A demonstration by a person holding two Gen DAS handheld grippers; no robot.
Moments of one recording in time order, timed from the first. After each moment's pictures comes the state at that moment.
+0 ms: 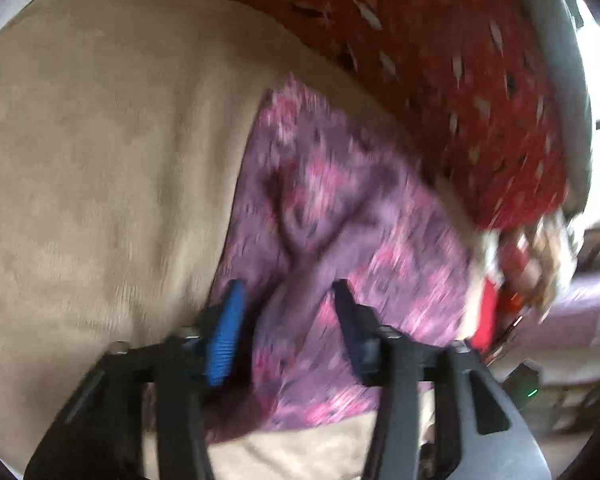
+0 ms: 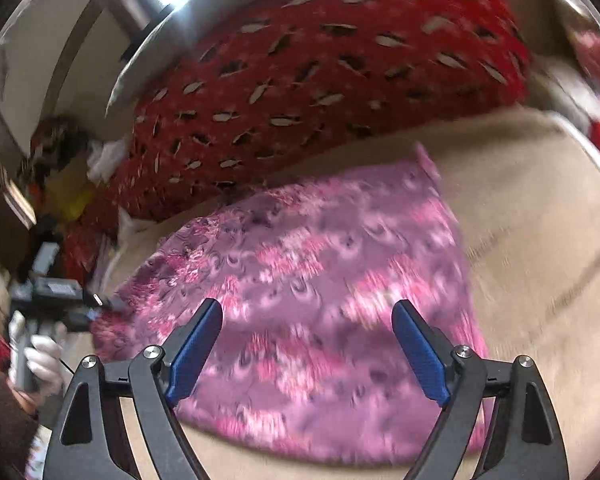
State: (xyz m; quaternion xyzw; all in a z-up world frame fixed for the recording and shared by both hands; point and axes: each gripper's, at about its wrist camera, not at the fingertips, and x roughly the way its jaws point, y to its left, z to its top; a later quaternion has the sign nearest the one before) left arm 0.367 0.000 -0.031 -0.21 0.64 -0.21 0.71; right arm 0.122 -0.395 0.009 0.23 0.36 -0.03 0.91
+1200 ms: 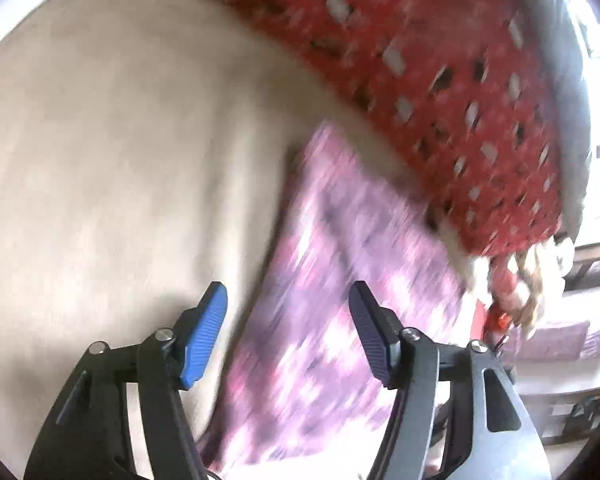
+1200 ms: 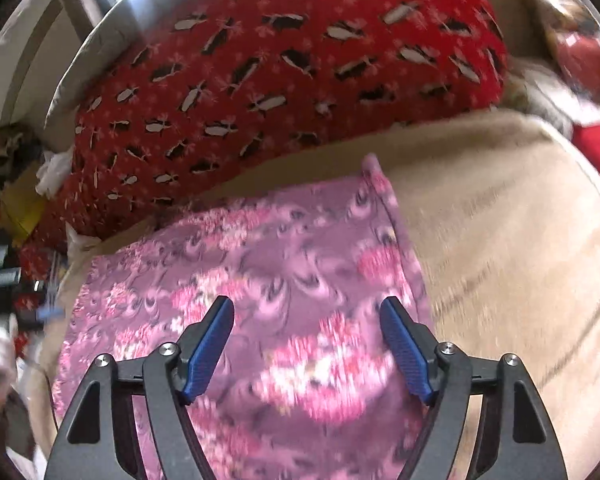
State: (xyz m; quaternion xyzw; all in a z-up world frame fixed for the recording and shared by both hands) left arm 0.406 0.026 -0.054 -0.21 0.65 -0.21 0.70; right arm 0.151 -0.436 -0.023 0.24 0.37 -0.10 0.89
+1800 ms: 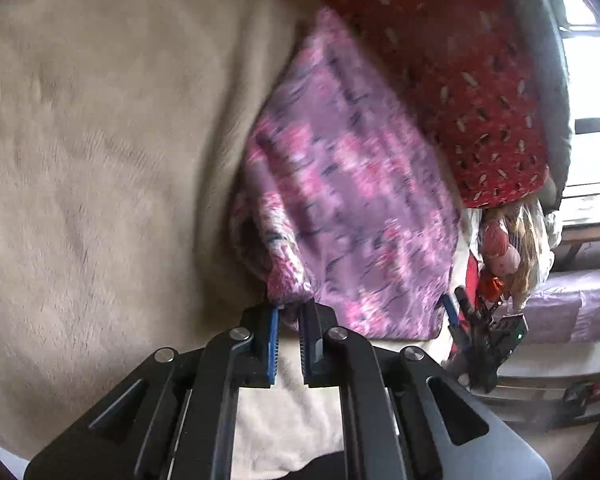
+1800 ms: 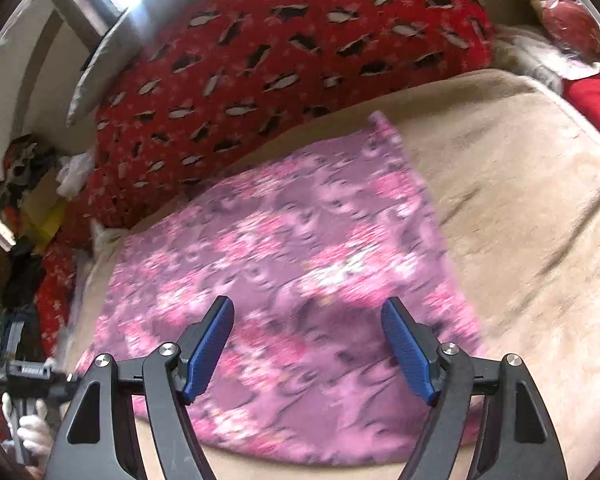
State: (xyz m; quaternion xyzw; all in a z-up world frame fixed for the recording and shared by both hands) left arm 0.291 0.030 -0.045 -0.24 0.64 -0.23 0.69; right arm 0.110 -0.402 -0.013 0.28 0.38 -0.06 0.88
